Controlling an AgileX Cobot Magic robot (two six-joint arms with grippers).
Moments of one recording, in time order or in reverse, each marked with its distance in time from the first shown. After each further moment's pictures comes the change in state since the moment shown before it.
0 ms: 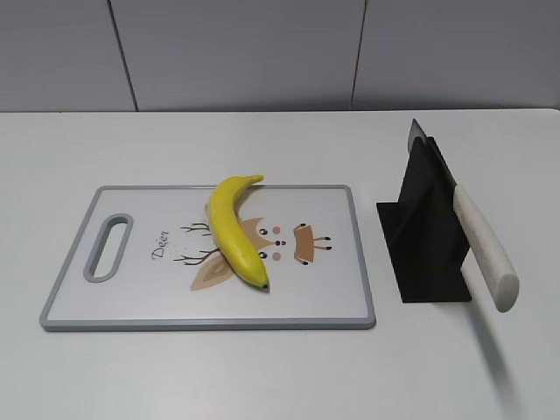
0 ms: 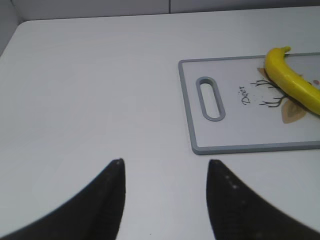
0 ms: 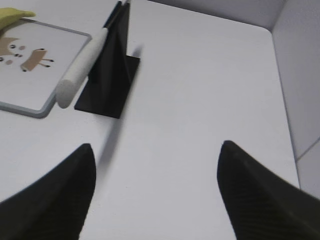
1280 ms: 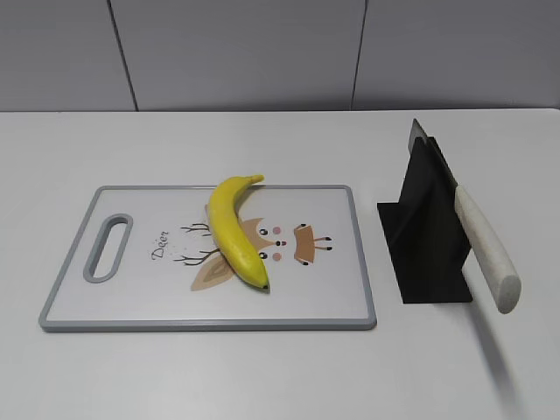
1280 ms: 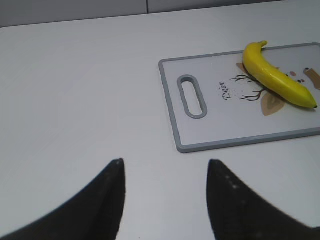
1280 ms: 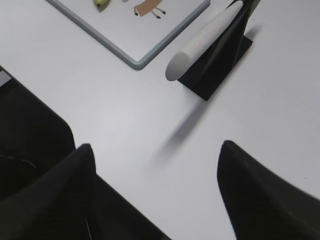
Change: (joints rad) left arm -0.091 0.000 0.000 0.002 0.000 0.000; right arm 0.276 0.236 -0.002 0.123 0.000 -0.161
